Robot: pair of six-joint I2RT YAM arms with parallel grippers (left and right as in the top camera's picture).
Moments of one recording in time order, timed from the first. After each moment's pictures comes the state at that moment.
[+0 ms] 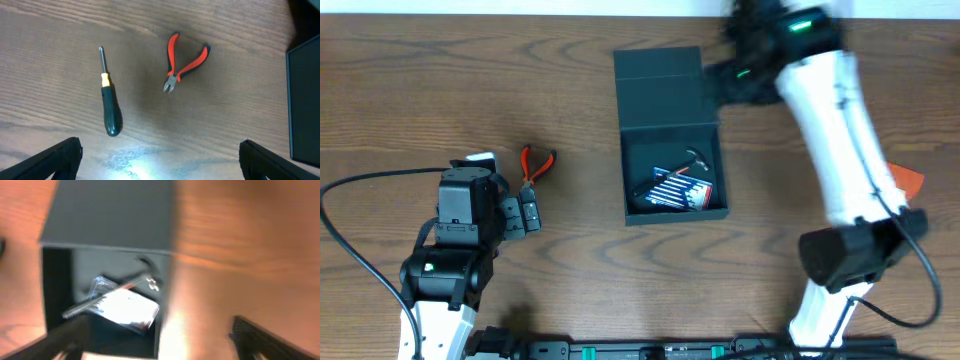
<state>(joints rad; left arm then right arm) -0.08 0.89 0.78 -0.80 -0.11 -0.20 0.23 2.00 2.24 -1.51 0.00 0.20</state>
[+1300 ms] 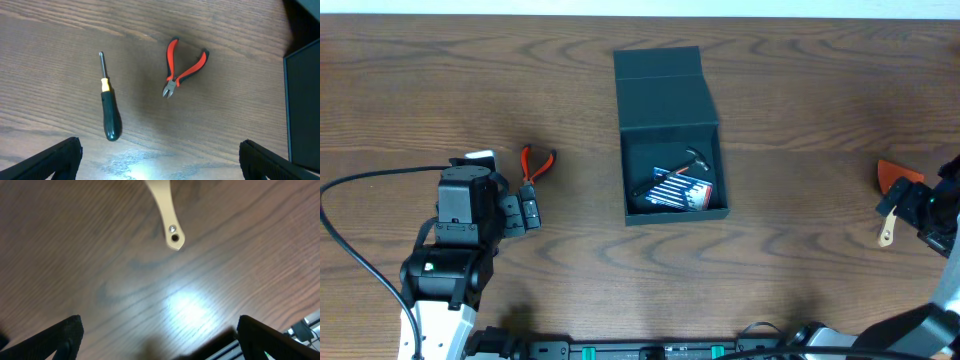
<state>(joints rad) -0.08 0.89 0.78 -0.78 -0.11 -0.20 -0.68 1.46 1.25 -1.18 0.04 0.03</state>
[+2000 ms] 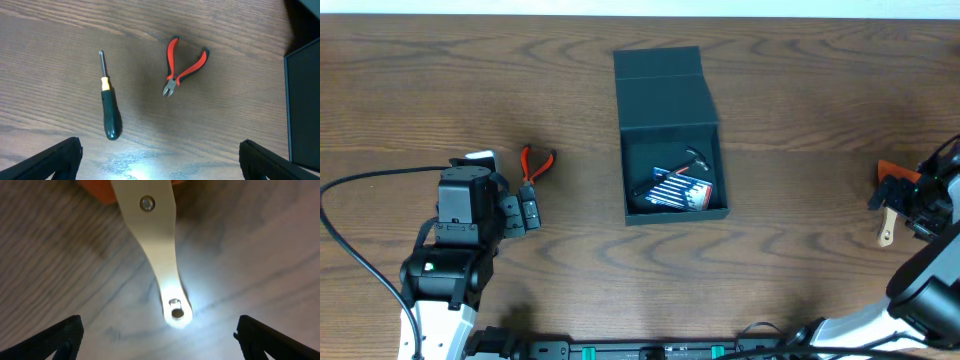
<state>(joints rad) -0.08 0.89 0.78 -0.79 -0.11 -0.20 -0.69 1.83 1.25 -0.93 0.06 -0.03</state>
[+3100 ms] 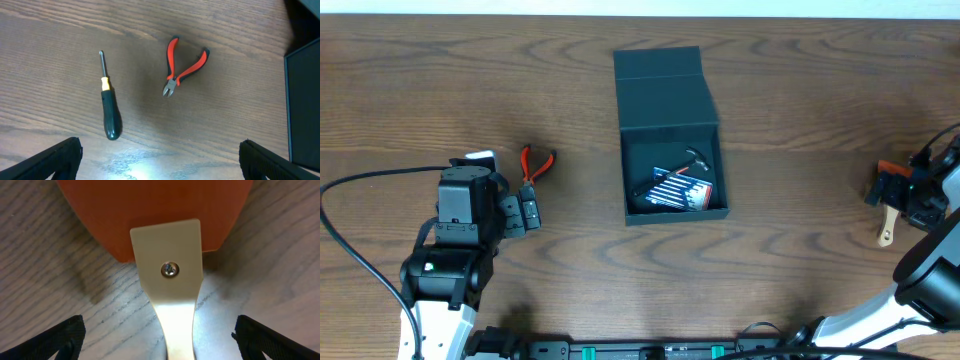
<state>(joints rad) -0.08 0.89 0.78 -0.79 -0.11 -0.20 -0.69 1.92 1.25 -0.78 0.00 -0.14</state>
